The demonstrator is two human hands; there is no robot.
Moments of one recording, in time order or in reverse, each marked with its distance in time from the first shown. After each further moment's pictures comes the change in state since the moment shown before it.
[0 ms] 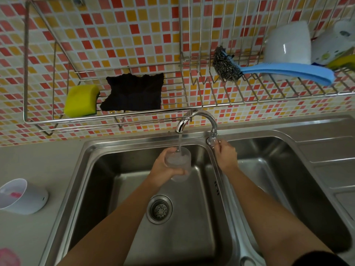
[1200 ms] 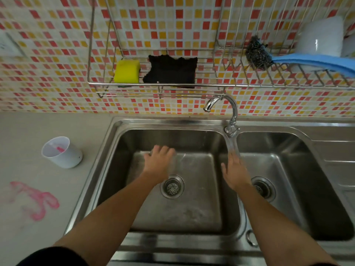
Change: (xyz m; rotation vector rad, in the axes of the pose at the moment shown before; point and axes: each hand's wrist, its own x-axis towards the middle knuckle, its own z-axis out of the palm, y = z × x) left_hand -0.066 -0.038 -0.062 1.410 0.048 0.256; right_hand -0.097 0.035 0.019 -0.526 -0.258 -0.195
